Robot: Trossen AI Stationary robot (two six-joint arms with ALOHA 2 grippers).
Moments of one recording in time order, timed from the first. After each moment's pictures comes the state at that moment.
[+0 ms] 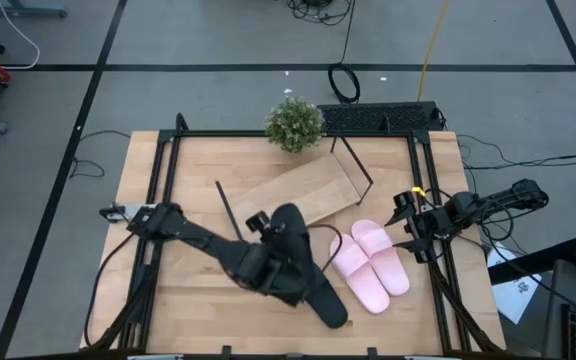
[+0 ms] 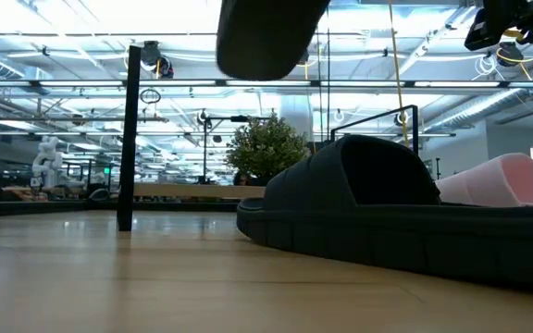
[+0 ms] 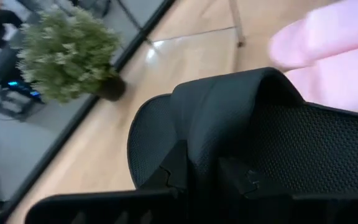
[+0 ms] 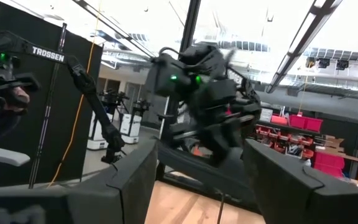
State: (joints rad) left arm -0.44 2.19 2.27 -1.57 -0.86 -0.93; right arm 0.30 0.13 0.02 0.47 -0.10 -0.17
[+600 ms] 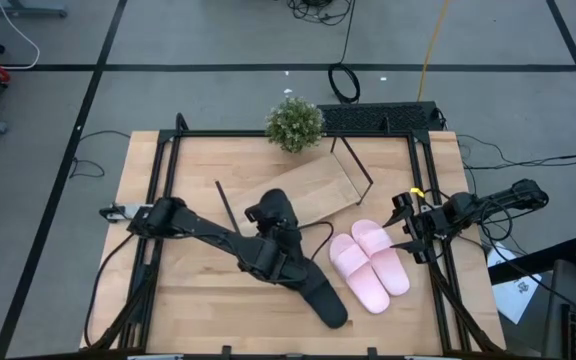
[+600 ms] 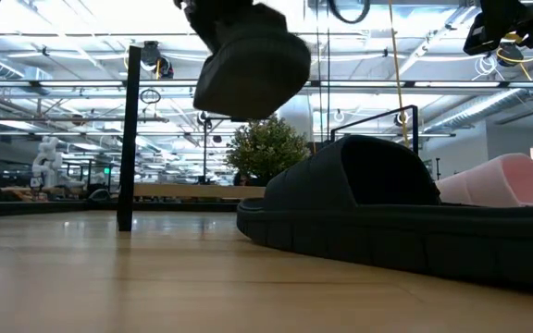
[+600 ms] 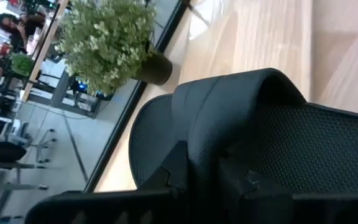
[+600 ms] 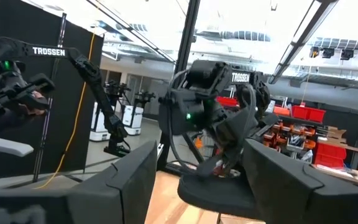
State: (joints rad) left arm -0.37 2.16 1.99 -1.57 -0.94 -0.90; right arm 0.30 0.13 0.02 0.44 -0.10 -0.17
